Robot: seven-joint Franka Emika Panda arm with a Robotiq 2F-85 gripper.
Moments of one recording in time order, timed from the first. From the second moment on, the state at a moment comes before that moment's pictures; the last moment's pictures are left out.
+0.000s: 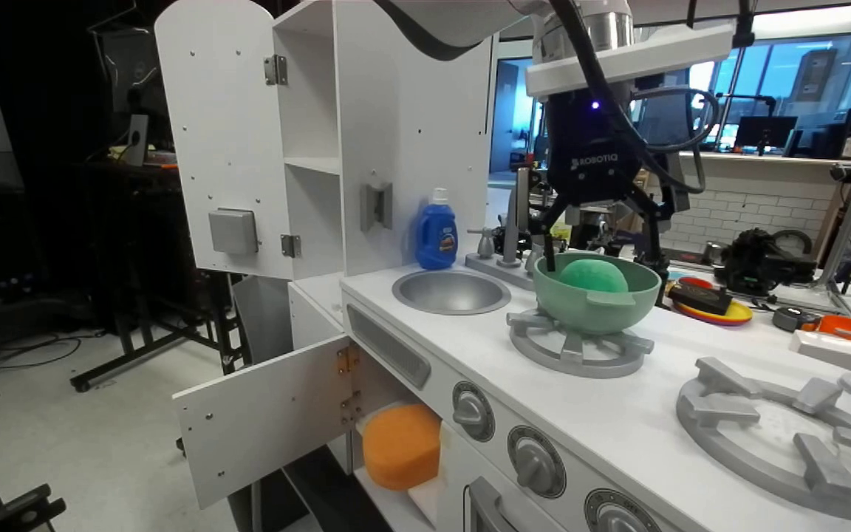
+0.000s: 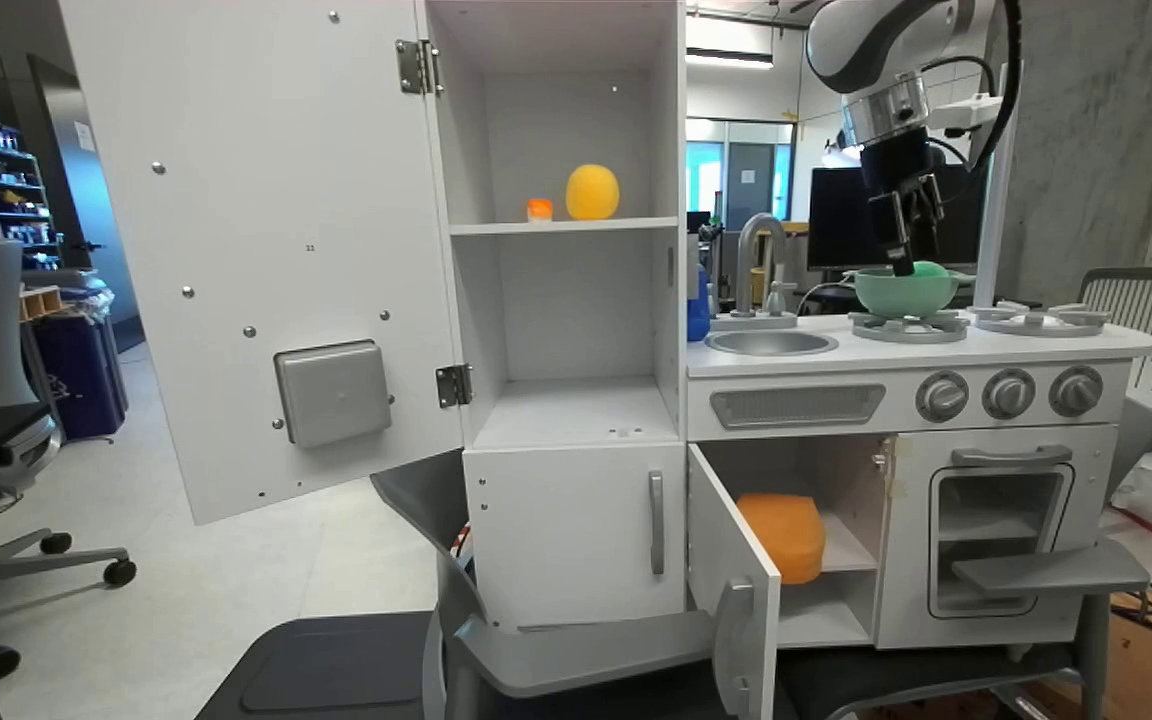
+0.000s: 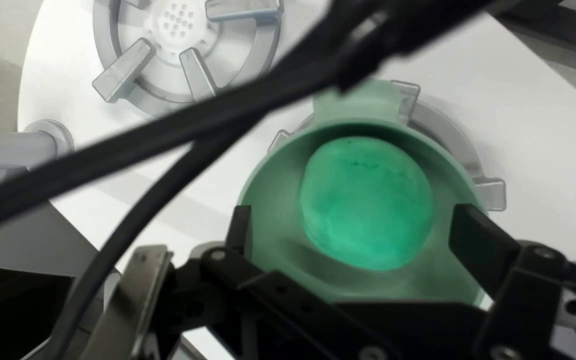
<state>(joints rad) -0.16 0.96 0.00 -0.83 -0.32 1.69 -0.52</state>
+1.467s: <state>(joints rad) -0.14 1.02 -0.02 -0.73 -0.32 1.63 -0.59</state>
